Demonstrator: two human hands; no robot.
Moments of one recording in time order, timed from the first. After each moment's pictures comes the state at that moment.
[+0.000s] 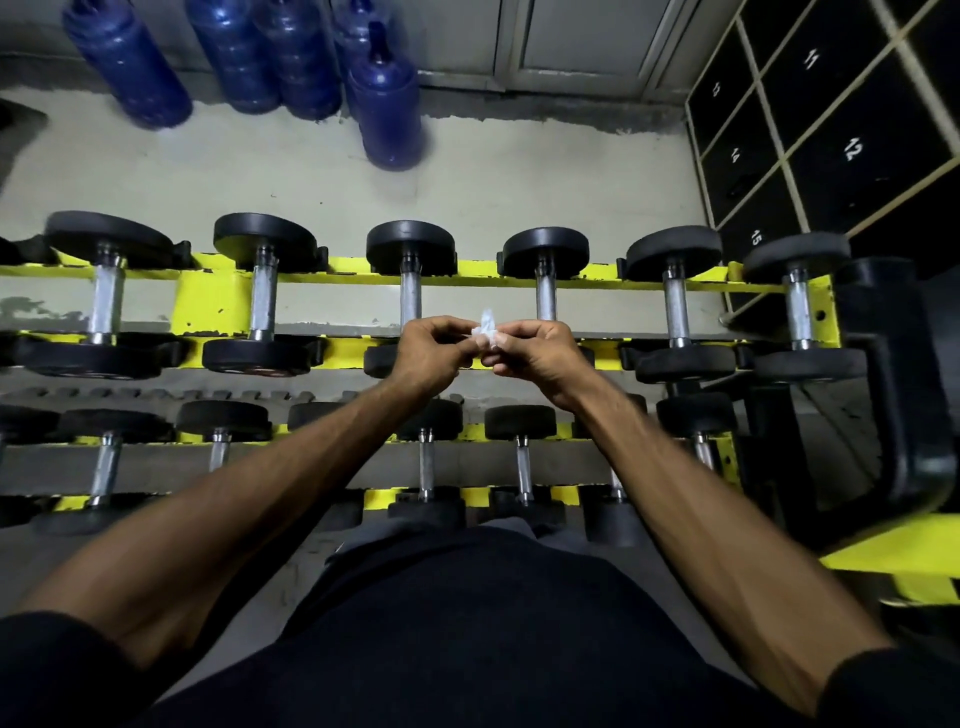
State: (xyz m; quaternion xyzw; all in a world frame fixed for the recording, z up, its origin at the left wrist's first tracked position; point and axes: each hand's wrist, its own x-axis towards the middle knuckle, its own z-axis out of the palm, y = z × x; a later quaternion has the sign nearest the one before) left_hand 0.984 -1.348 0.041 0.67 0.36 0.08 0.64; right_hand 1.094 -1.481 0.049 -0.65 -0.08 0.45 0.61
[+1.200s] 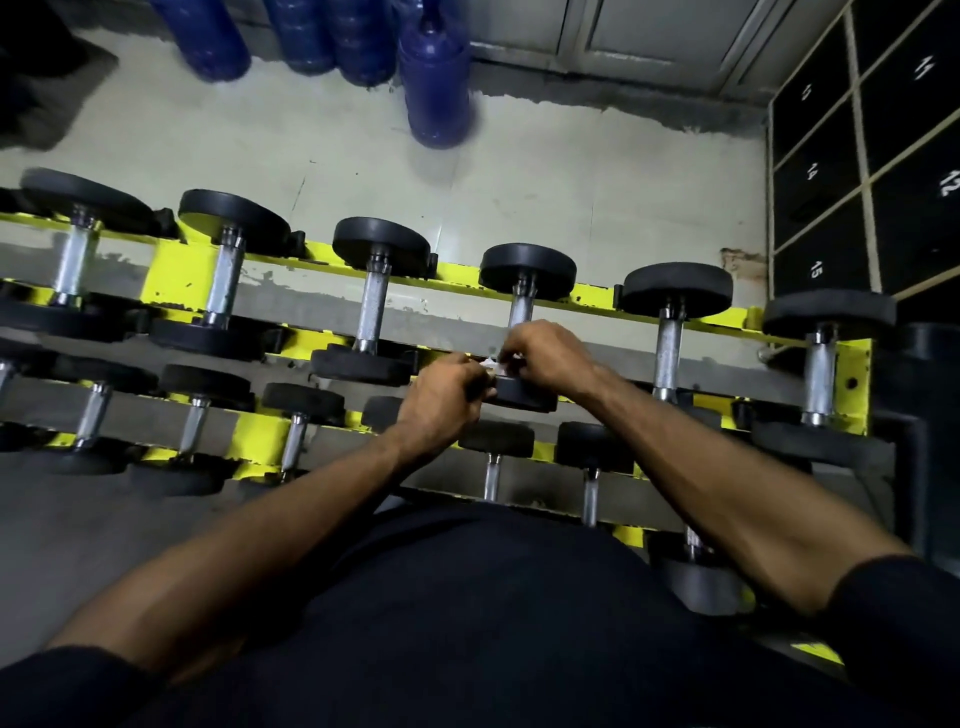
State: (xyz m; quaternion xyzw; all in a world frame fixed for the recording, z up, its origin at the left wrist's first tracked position) left_hand 1.048 -1.417 0.004 0.91 0.28 0.03 0.30; right_hand 1.224 -1.489 0.005 -0.80 -0.55 0.23 0.08
